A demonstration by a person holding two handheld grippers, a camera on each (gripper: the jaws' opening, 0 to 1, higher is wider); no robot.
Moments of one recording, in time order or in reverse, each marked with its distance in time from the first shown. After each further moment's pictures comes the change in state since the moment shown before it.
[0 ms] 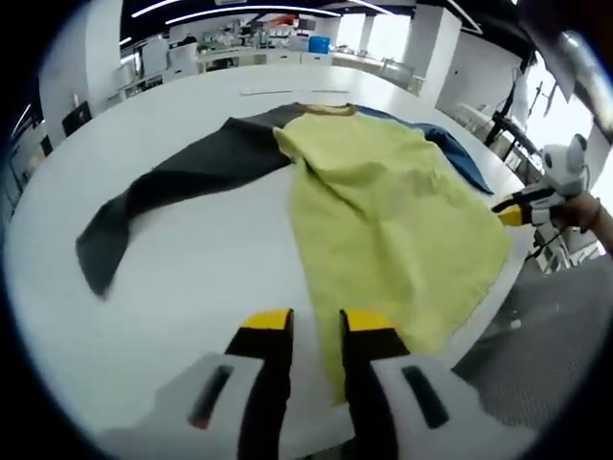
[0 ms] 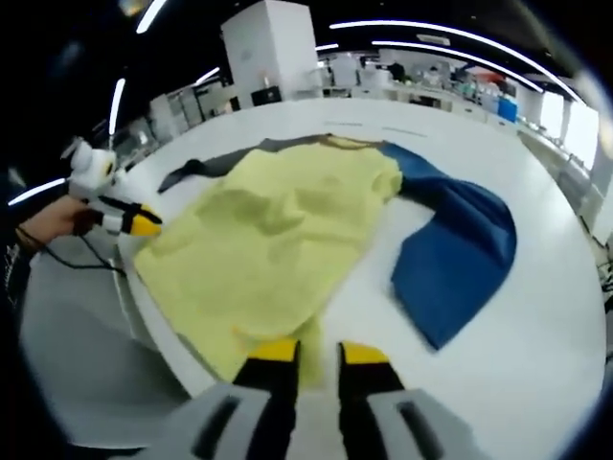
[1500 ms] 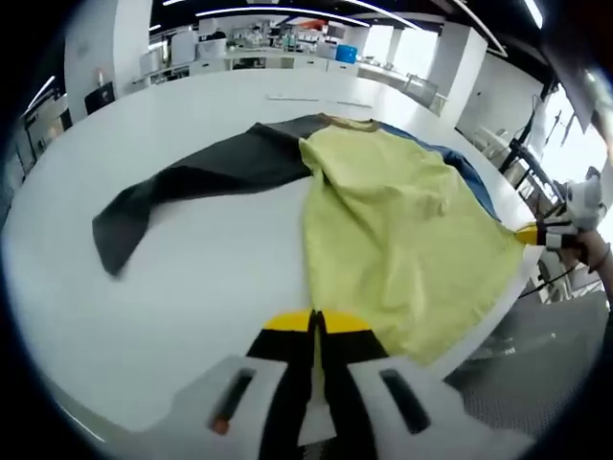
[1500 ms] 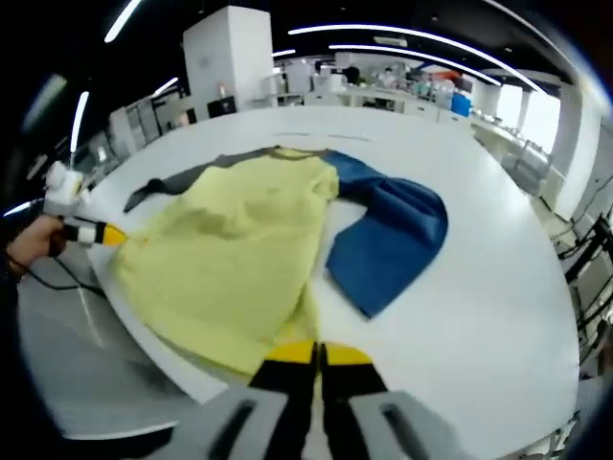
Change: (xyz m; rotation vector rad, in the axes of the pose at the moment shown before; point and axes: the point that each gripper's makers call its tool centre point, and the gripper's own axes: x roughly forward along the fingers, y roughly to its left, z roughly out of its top) left arm -0.014 0.010 0.006 -0.124 -0.041 0.057; right arm -0.047 -0.035 -0.013 0.138 -0.029 -0.206
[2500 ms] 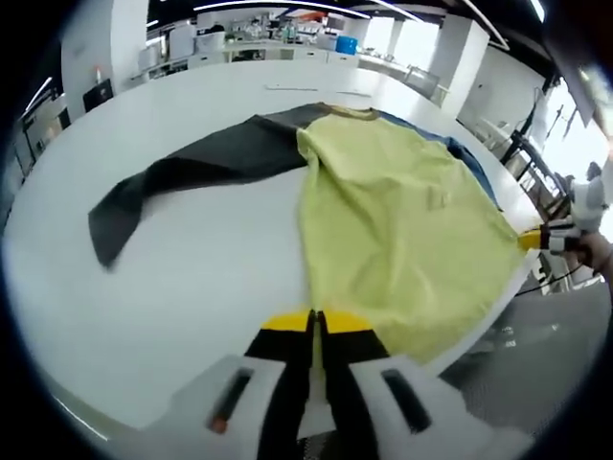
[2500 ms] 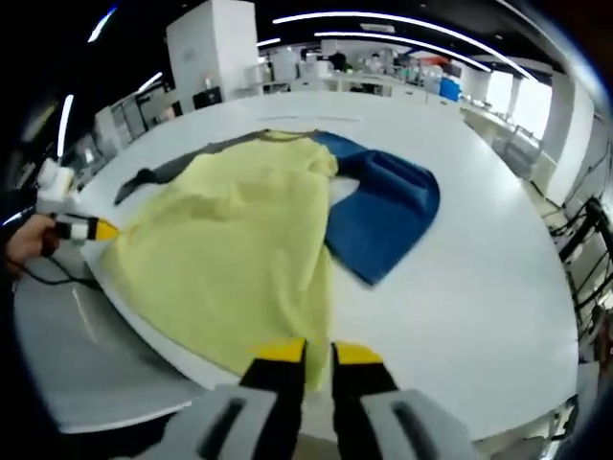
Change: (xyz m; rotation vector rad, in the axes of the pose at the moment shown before) left arm -0.001 -0.002 -0.004 0.038 0.011 0.001; right arm -0.002 0.004 -0.019 -0.005 0.057 -0.023
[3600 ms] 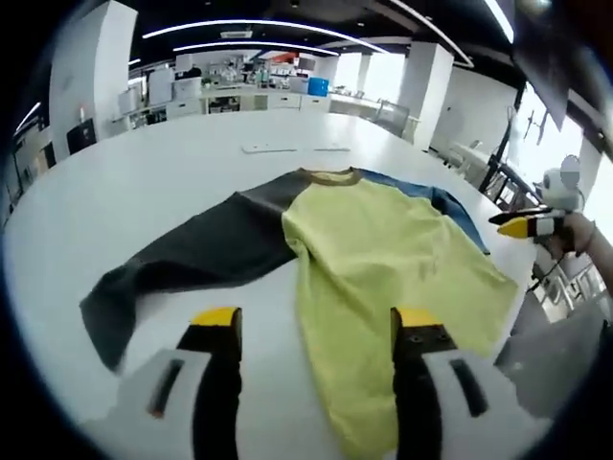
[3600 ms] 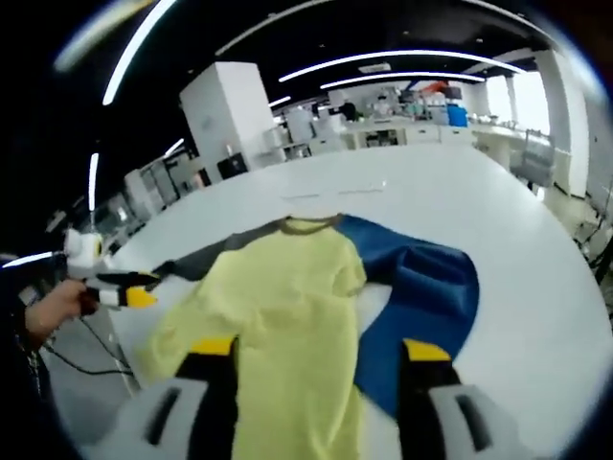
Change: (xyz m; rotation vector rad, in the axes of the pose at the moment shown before) left arm 0.016 0.004 0.085 0.067 -0.192 -0.079; right arm 0.022 0.011 0.120 0.122 -0.268 0.191
